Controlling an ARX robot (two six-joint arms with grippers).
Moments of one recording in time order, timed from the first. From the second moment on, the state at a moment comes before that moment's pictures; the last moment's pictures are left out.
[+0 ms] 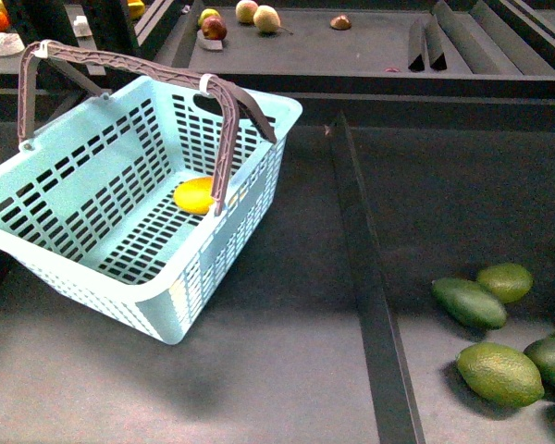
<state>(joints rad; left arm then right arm) 0.00 0.89 0.04 0.83 0.00 -0.01 0.00 0.00 0.02 0.00 0.00 0.00</state>
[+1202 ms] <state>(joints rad) 0.00 0.08 0.02 0.04 0.00 -0.01 0.00 0.00 0.02 0.00 0.00 0.00</state>
